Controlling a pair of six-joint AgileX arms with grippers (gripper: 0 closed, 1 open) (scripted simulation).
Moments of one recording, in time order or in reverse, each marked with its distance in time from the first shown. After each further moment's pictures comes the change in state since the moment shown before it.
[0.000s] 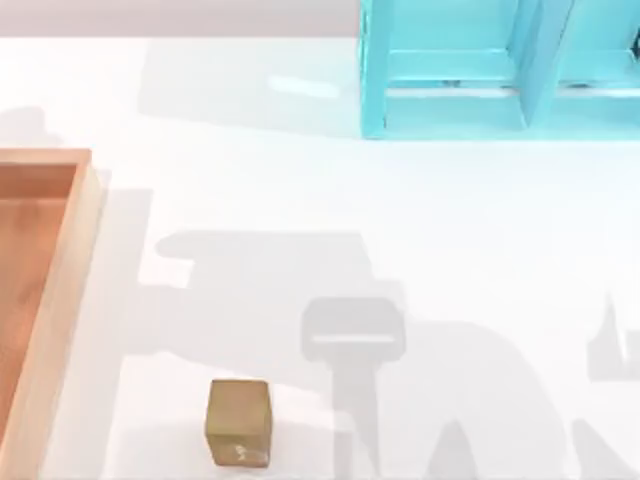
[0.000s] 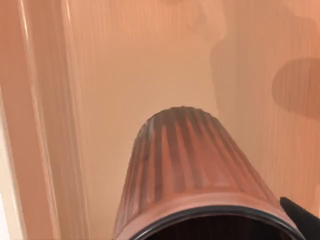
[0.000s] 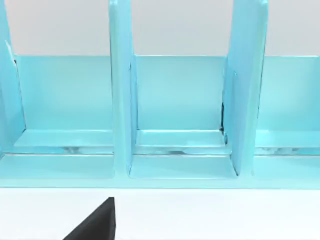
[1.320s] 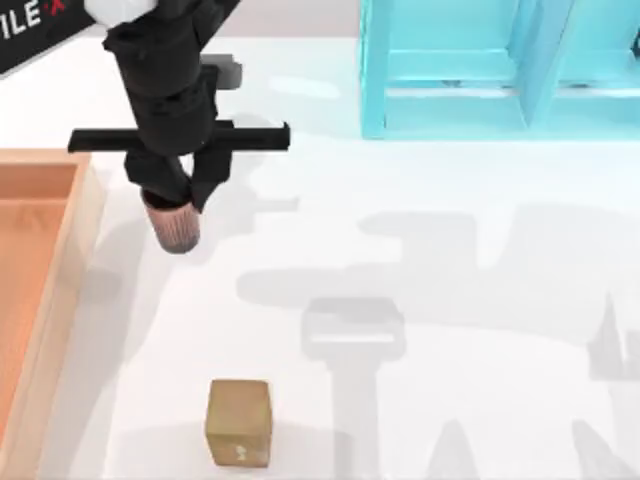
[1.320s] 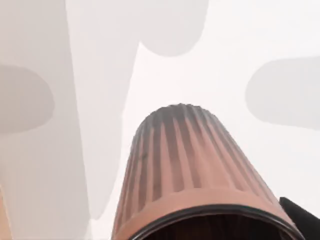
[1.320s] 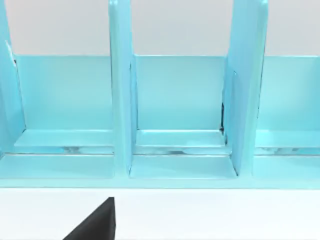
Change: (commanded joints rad) left arm -0.635 0.204 -0.035 0.157 0.016 -0.649; right arm 0.000 0.000 0.000 0.000 0.000 0.000
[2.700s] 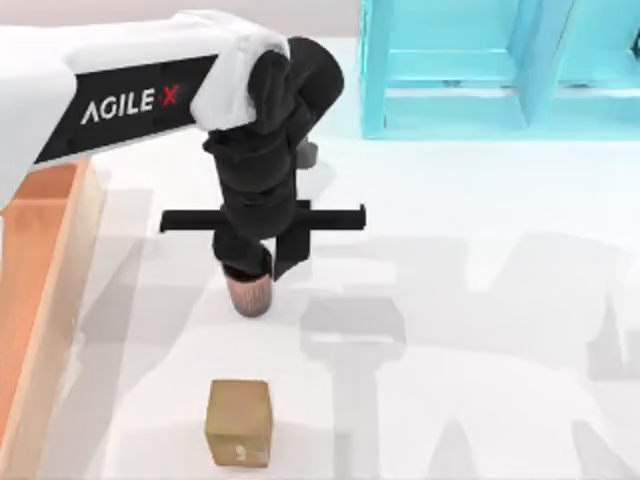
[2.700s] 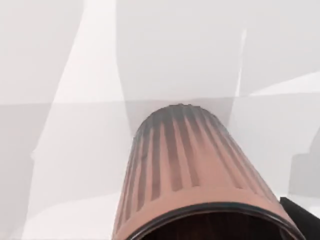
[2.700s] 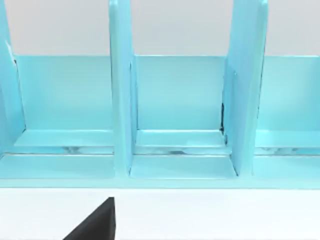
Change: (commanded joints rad) left arm -0.155 0.051 -0.195 0.264 0.005 -0.154; right arm 0.000 0.000 0.000 0.000 0.000 0.000
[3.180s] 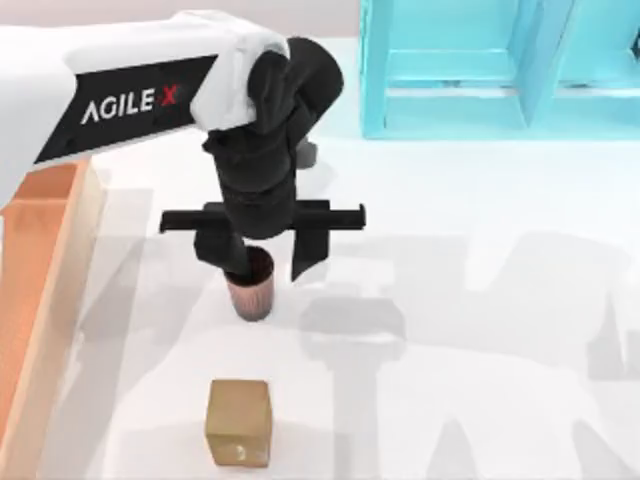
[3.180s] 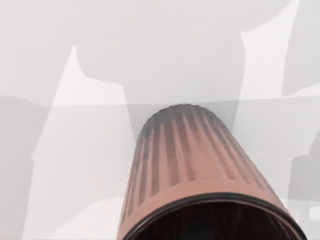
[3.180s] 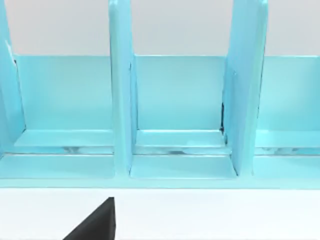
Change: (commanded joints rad) left arm 0.000 0.000 0.000 0.000 0.000 0.000; right arm 0.000 0.000 0.000 0.000 0.000 0.000
